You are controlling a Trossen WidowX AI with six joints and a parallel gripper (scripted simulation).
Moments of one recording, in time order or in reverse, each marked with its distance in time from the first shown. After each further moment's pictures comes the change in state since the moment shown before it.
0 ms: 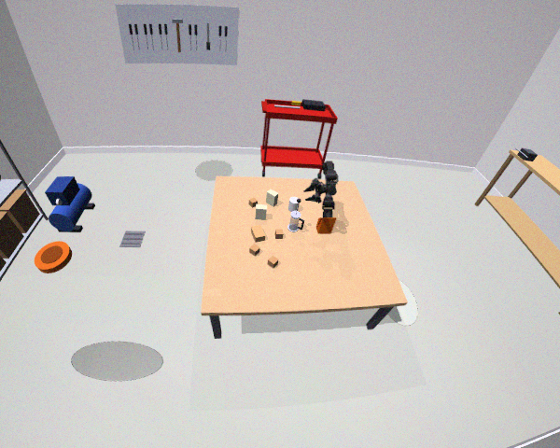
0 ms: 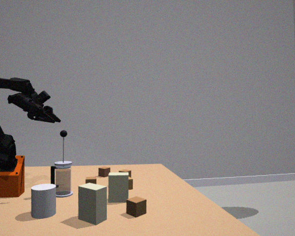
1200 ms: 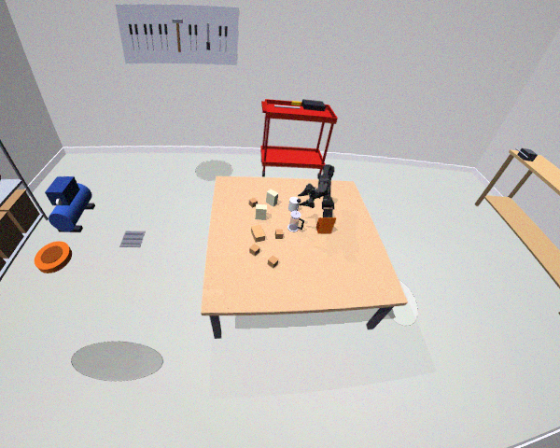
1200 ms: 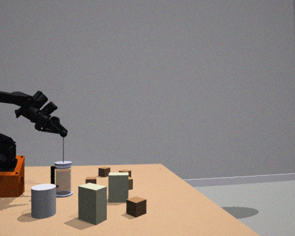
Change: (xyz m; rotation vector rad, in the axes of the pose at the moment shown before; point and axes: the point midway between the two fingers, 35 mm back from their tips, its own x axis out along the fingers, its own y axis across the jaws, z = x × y) arm 0.052 -0.007 -0.024 -0.011 -0.001 -0.025
